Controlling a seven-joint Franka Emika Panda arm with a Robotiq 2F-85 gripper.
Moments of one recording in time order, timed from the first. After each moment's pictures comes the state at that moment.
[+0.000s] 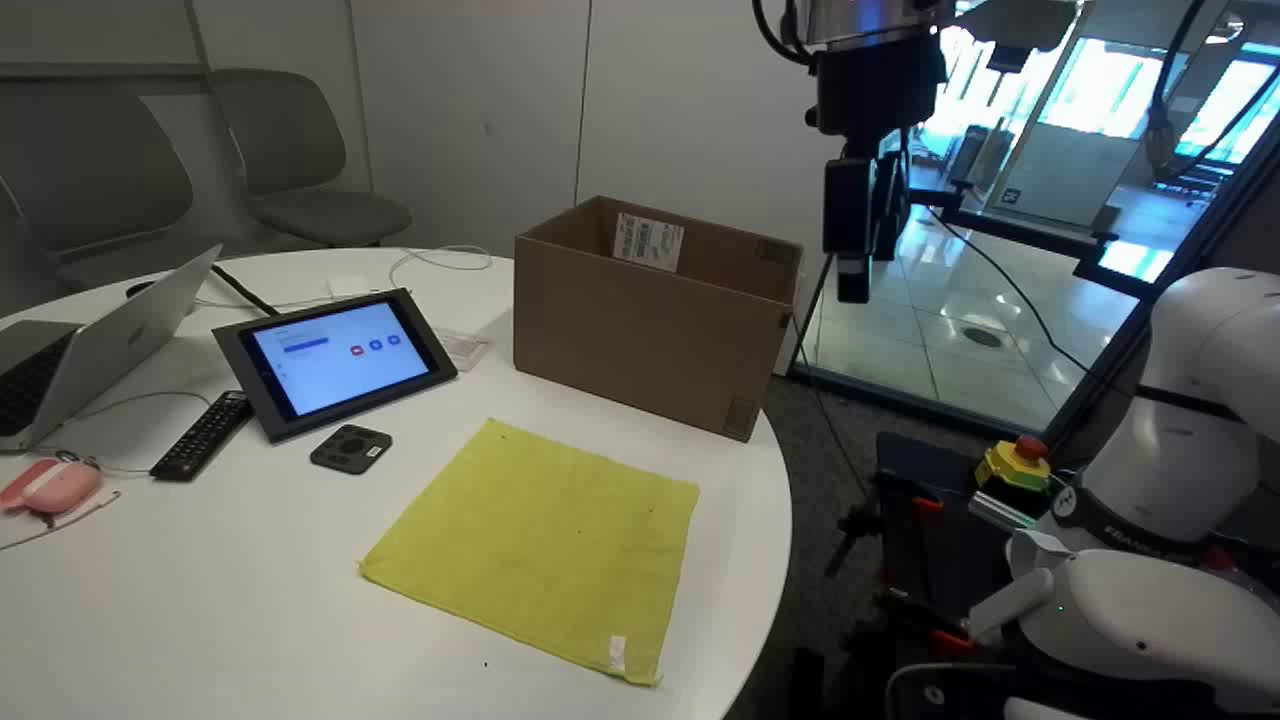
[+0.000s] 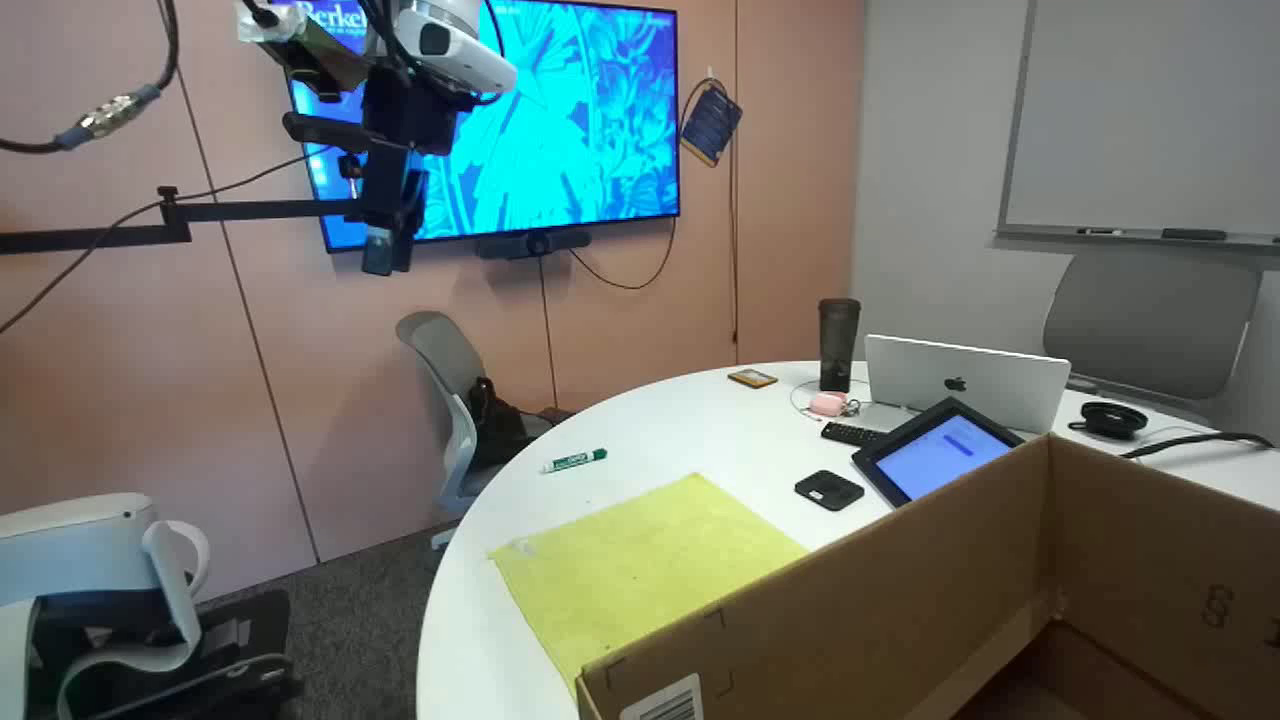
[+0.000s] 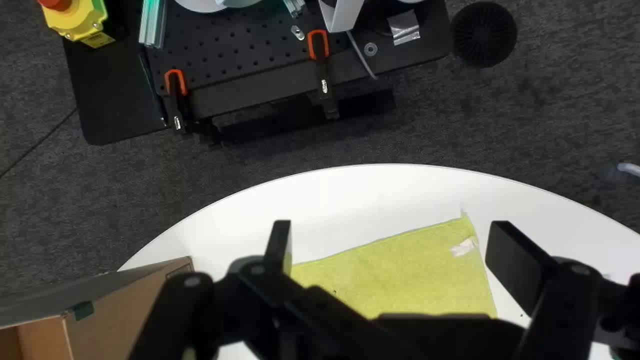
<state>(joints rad) 0.07 -0.23 0.28 -2.05 0.09 1.52 0.53</state>
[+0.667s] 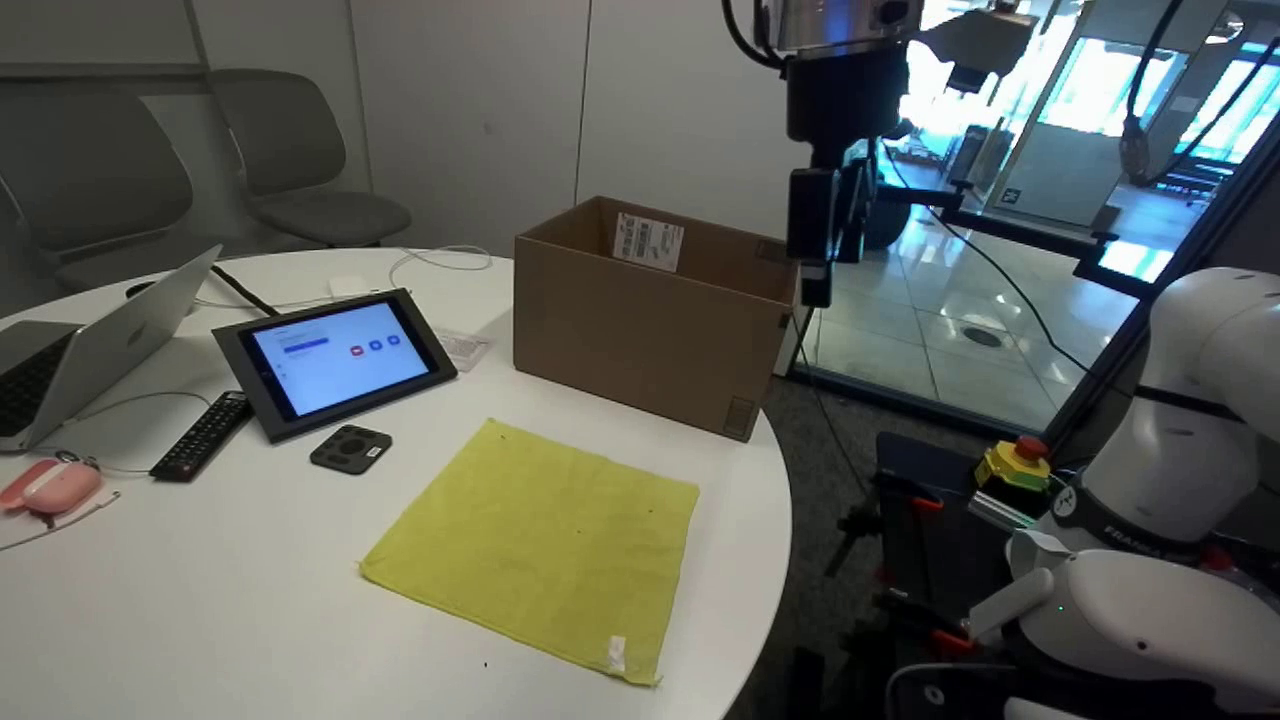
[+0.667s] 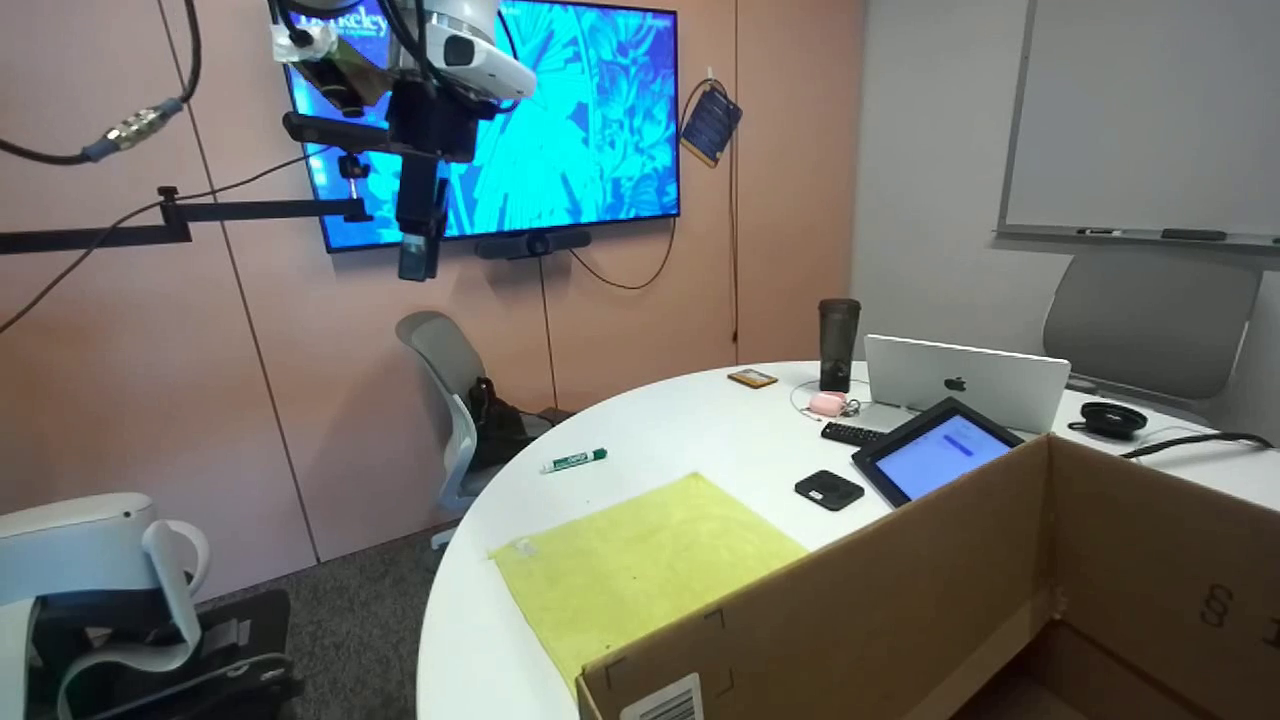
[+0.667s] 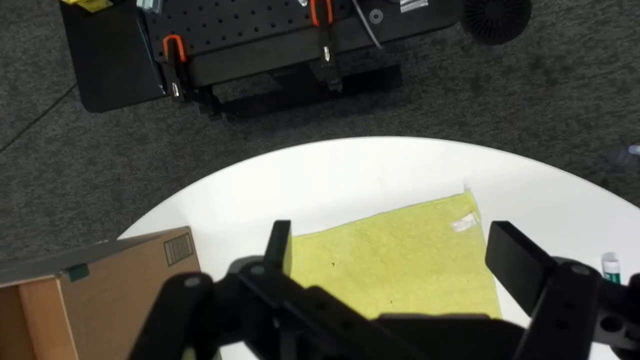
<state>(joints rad) 0.09 -0.17 0.28 -2.02 0.04 1.59 0.53</state>
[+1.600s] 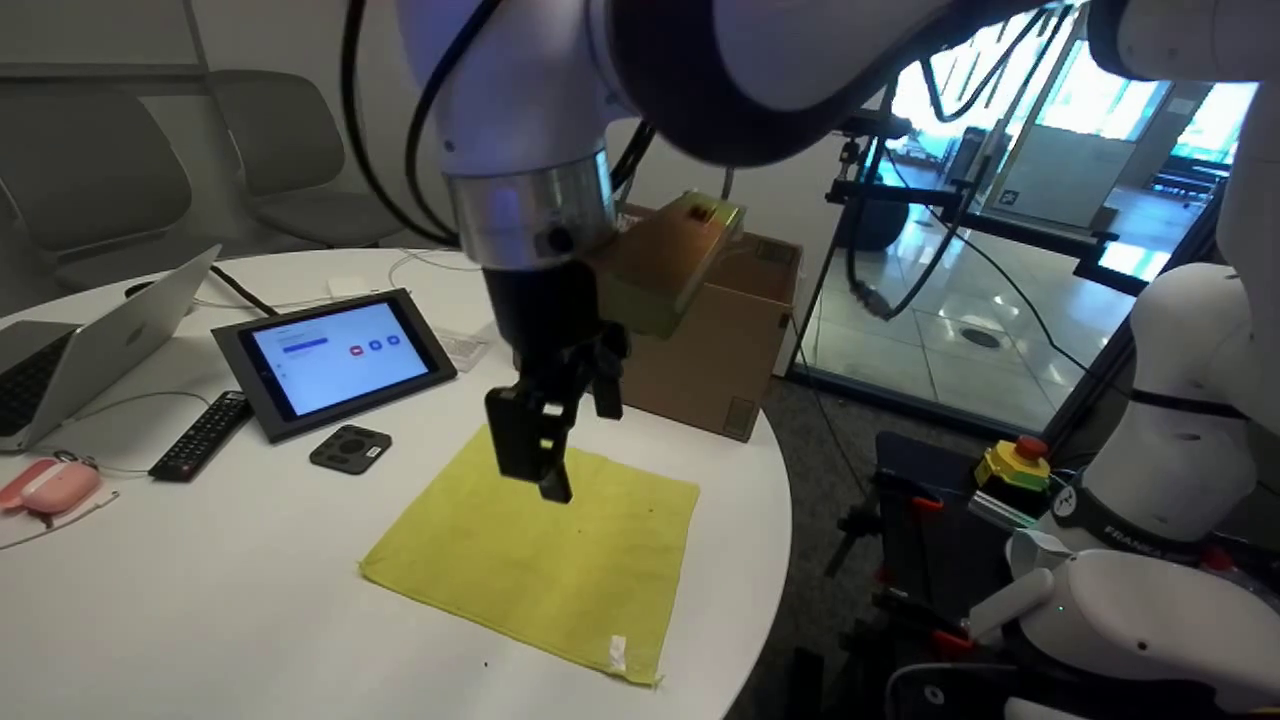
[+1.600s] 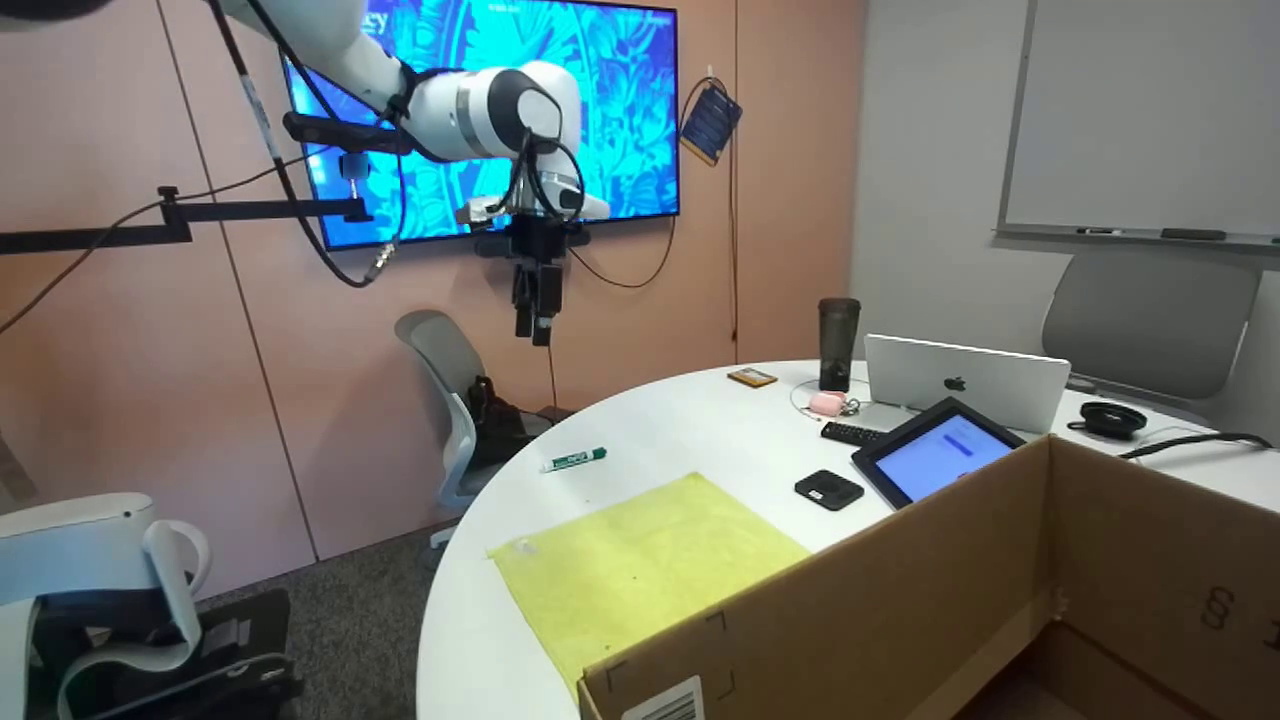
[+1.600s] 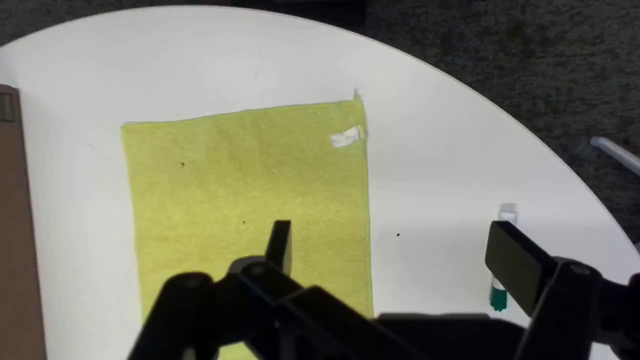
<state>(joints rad) 0.35 0.48 0.25 -1.49 -0.12 1.73 0.60</state>
